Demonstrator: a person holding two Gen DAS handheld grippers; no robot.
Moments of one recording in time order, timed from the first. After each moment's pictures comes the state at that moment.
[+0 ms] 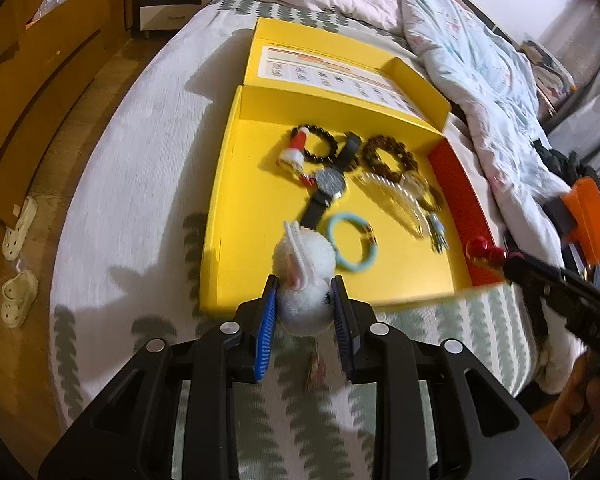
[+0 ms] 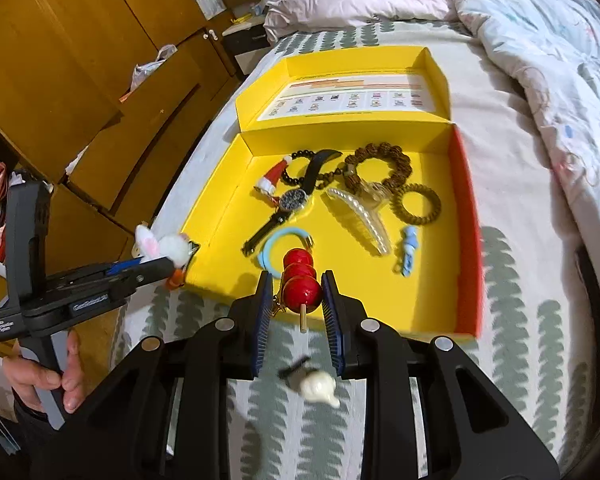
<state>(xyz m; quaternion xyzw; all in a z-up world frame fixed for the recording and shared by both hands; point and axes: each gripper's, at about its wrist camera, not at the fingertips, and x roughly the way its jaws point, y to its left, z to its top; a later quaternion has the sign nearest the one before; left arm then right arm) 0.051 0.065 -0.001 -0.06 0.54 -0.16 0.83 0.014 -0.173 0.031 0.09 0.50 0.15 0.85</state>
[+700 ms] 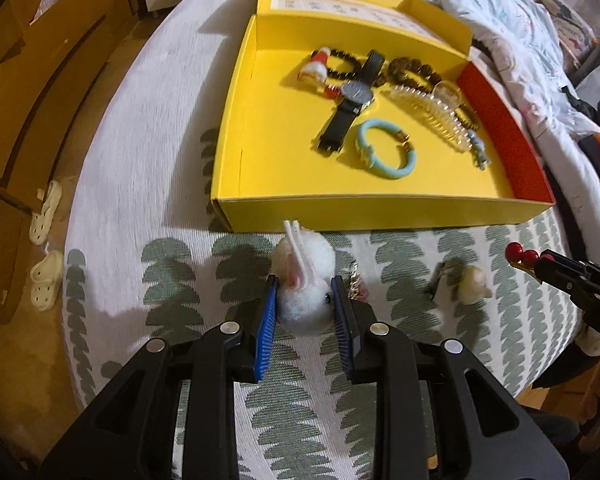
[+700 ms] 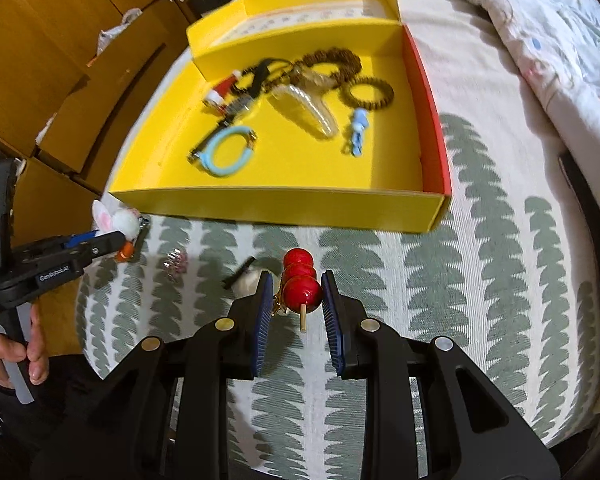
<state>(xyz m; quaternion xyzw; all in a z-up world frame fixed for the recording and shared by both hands) 0.015 0.056 -0.048 0.00 0.59 -0.11 0.80 -0.036 -0.200 -0.034 0.09 0.57 0.10 0.81</state>
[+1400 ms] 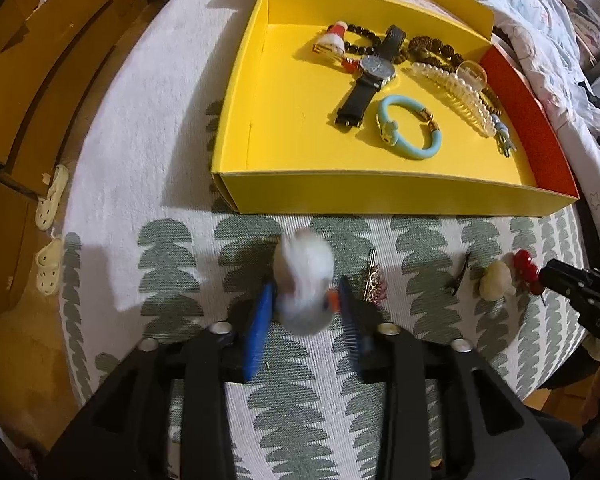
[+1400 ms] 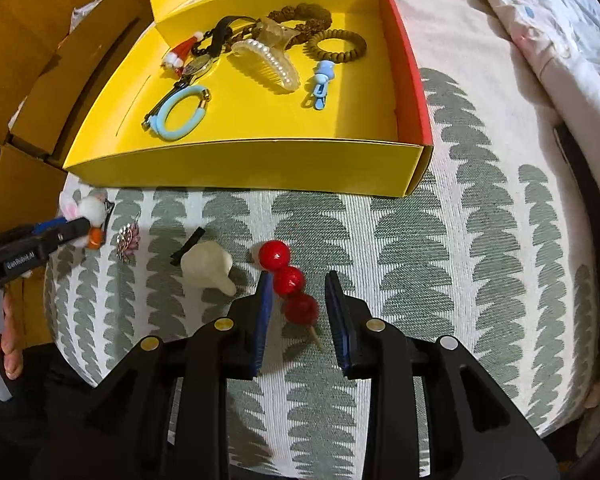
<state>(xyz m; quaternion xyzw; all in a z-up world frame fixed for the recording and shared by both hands) 0.019 0.056 -0.065 0.01 0.62 -0.09 0.78 -0.034 -0.212 -0.061 0.06 0.62 0.08 0.78</state>
